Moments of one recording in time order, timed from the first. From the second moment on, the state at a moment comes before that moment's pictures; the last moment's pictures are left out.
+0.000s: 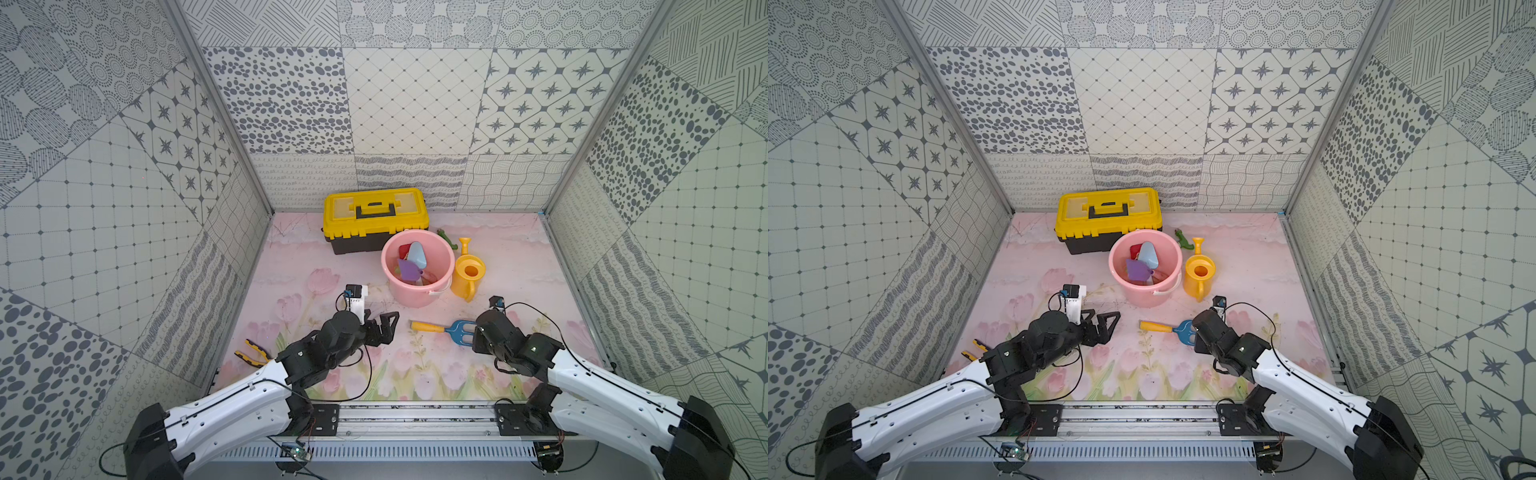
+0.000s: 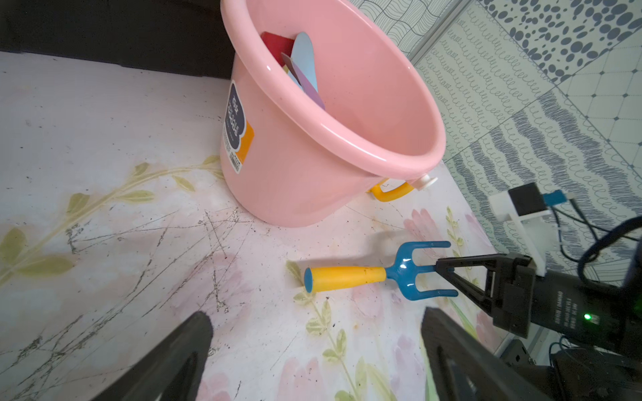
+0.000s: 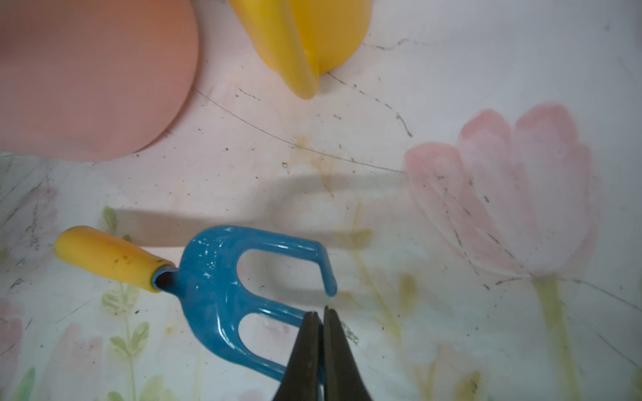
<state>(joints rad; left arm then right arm) -0.86 0.80 0.49 -0.13 -0.22 -0.65 0.83 0.90 0.52 -0.60 0.36 0.77</state>
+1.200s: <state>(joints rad) -0.86 0.59 0.41 -0.11 -0.23 -0.66 0.82 1.24 1.28 -0.47 0.81 -0.02</state>
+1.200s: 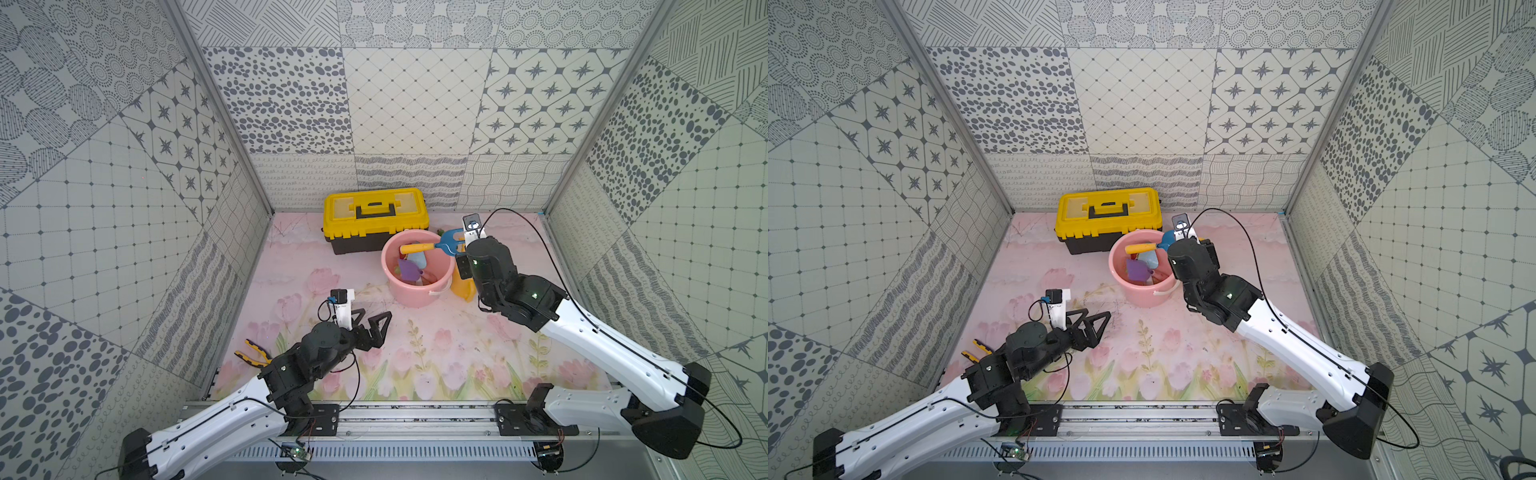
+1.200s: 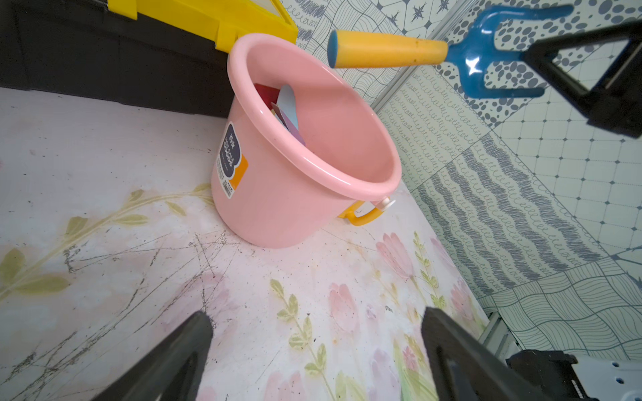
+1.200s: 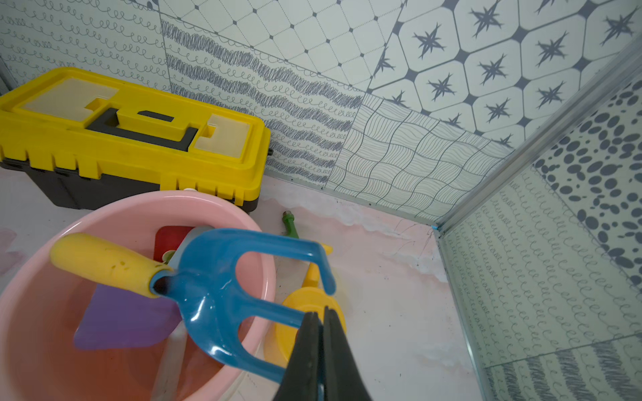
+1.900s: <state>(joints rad) -0.86 0.59 0.41 -0.11 -0.19 -0.67 0.79 1.63 1.43 -0.38 0.79 -0.69</state>
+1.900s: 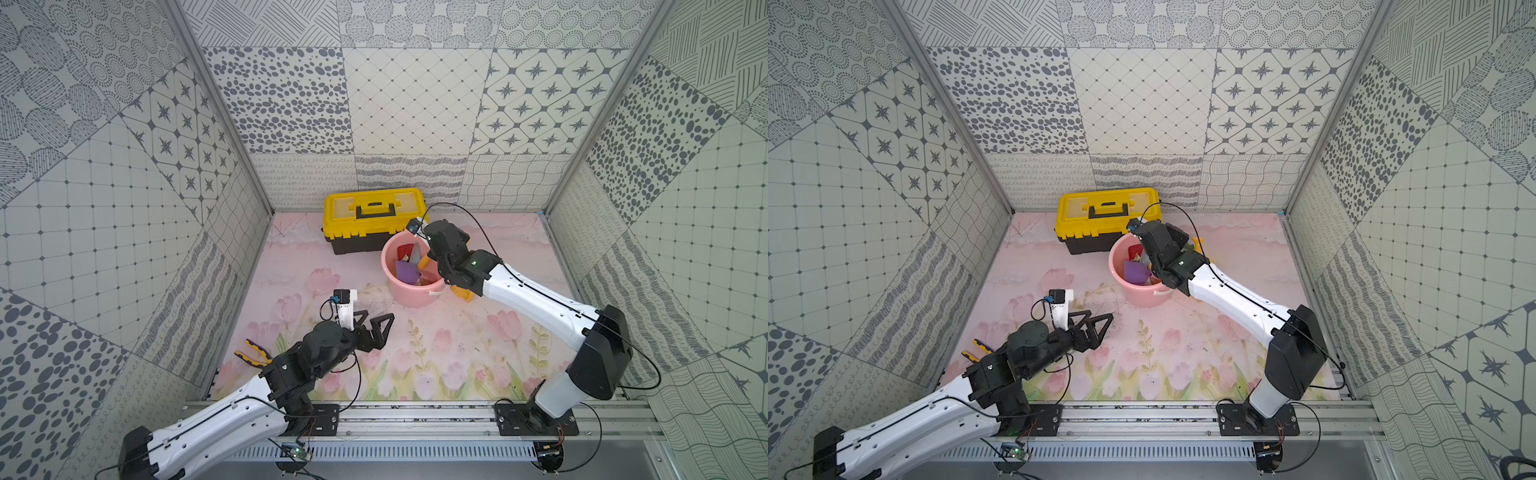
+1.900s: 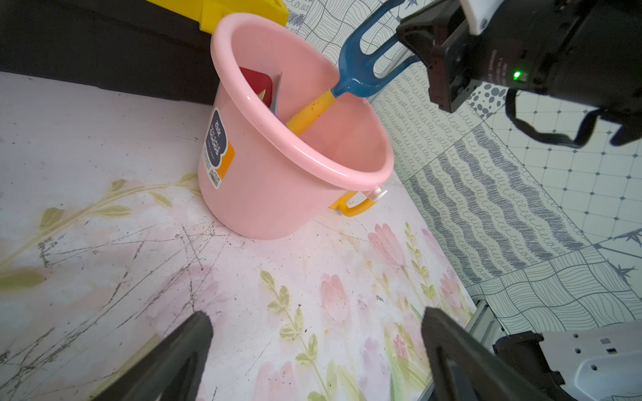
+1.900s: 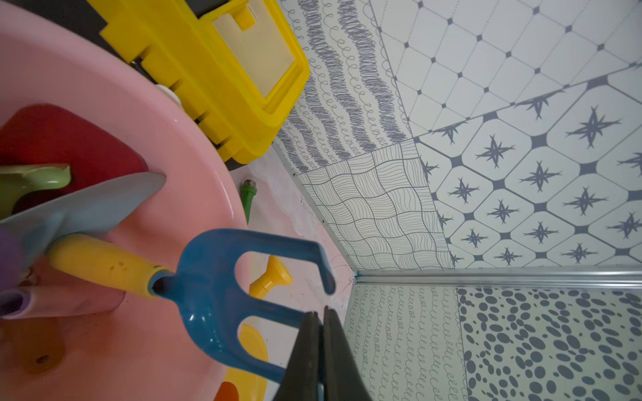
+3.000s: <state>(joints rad) -0.86 0.59 0.41 -0.11 -0.18 -0.68 0.85 1.73 1.51 -0.42 0.72 -0.66</state>
